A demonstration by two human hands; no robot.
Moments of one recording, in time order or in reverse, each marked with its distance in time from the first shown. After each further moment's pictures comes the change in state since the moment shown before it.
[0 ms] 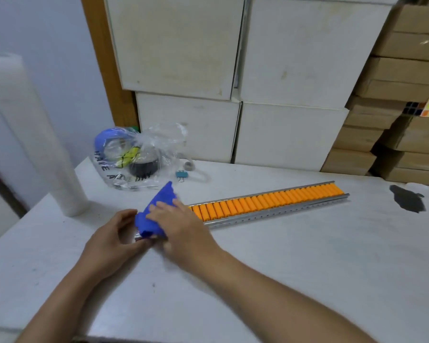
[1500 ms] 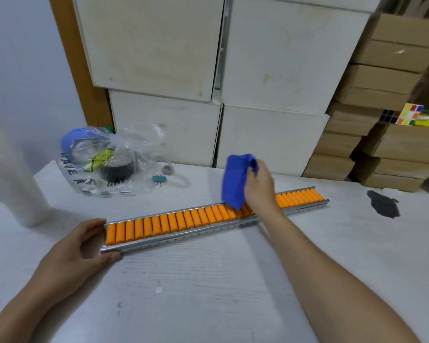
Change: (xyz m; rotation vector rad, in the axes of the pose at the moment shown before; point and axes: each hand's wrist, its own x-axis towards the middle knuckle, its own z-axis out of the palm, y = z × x) left_hand 0.007 -0.012 0.002 0.007 -0.004 0.031; right_hand 0.005 0.141 -0.122 0.309 0.473 0.839
